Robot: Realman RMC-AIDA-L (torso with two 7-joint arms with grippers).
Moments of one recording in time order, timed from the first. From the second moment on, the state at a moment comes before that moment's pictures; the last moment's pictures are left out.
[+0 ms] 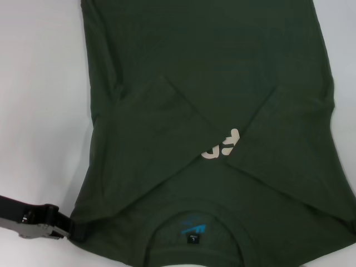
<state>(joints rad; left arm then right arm) -0.43 -2.02 -2.34 -0.73 -0.69 1.84 -2.47 0.38 1.91 -0.45 -0.69 -2.69 -1.93 2.33</state>
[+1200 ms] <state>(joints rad) -0.63 -1.99 -2.48 -0.83 -0.71 1.93 -2.50 0.52 1.82 -0.39 -0.77 -2.51 -1.98 2.39</state>
